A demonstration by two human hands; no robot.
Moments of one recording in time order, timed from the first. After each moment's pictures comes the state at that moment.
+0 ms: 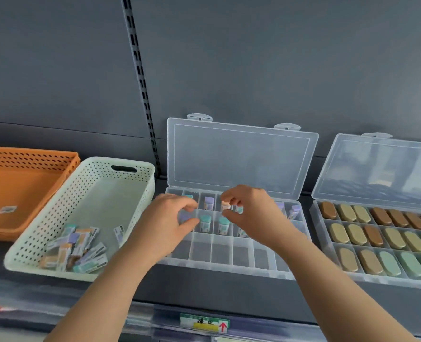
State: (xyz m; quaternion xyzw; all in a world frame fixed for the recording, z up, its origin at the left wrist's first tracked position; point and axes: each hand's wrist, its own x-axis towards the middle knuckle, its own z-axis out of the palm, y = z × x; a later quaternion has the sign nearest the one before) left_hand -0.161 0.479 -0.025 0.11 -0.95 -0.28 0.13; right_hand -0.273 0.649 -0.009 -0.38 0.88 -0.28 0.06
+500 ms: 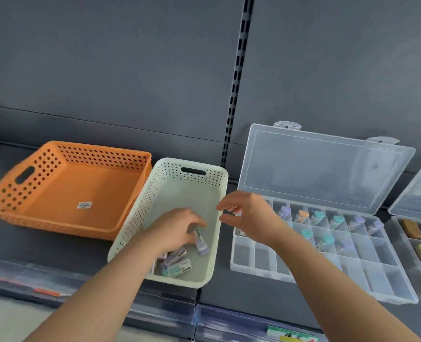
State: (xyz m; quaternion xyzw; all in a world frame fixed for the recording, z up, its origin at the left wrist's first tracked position) left_hand -0.117 0.316 -0.060 0.09 -0.96 -0.24 -0.12; right_hand -0.224 0.486 -0.031 -0.42 0.84 -0.30 0.16
